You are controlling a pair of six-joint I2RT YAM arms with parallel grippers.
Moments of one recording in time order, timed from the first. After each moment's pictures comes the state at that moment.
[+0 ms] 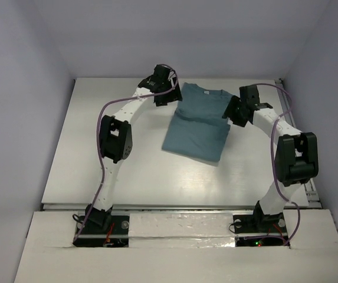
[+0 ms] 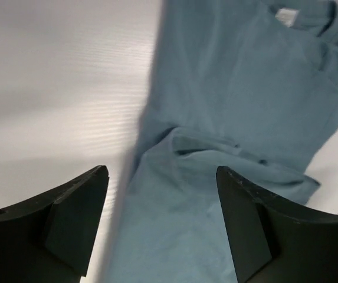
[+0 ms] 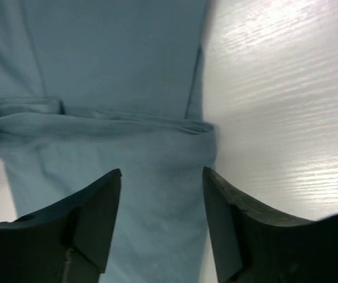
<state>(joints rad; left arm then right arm) -0.45 2.35 2.19 -0.64 0.07 -0.61 0.13 1.76 1.29 -0.40 0.03 0.58</state>
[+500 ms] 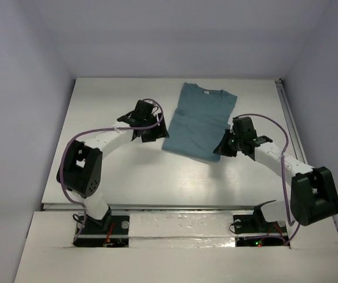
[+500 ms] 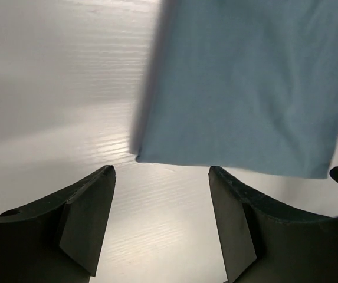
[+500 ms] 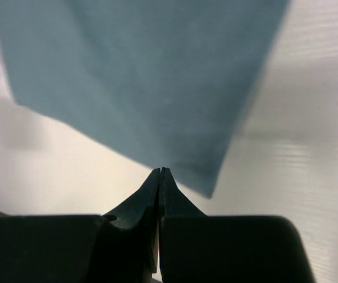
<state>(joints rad) -0.48 1.67 1.15 -0.37 0.15 -0.62 0.30 1.33 0.79 -0.32 -0.22 0.68</state>
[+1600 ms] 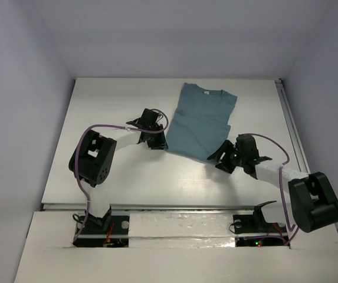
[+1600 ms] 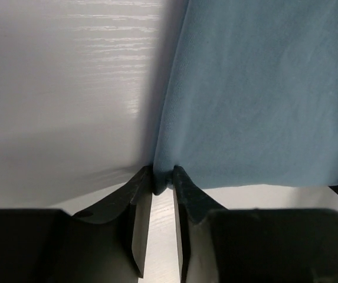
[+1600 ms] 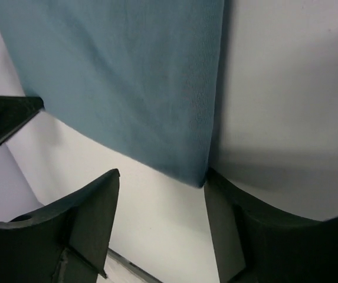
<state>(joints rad) -0.49 1.84 1.09 -0.25 0.22 -0.62 0.28 1.28 0.45 0.00 -0.26 0.92</state>
